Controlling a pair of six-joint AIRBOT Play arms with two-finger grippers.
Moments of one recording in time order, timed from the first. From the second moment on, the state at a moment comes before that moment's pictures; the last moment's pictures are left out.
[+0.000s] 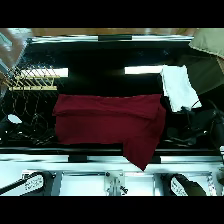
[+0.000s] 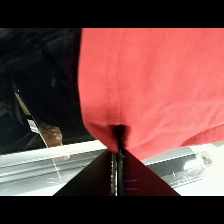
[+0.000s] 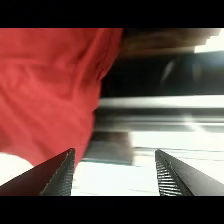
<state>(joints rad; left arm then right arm) 0.33 -1.24 0.61 1.12 -1.22 -1.19 -0.24 -1.01 0.66 1.88 -1.41 -1.70</state>
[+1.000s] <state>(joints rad) 0.33 -1.21 0.61 1.11 -1.22 -1.14 -0.12 -1.02 0.42 2.06 -1.12 -1.67</state>
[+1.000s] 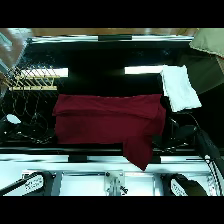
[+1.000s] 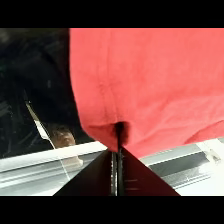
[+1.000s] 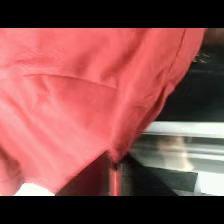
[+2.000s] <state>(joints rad) 0.19 -1.59 1.44 1.10 -1.10 -1.30 -0.06 -1.47 1.23 1.99 -0.98 -1.60</state>
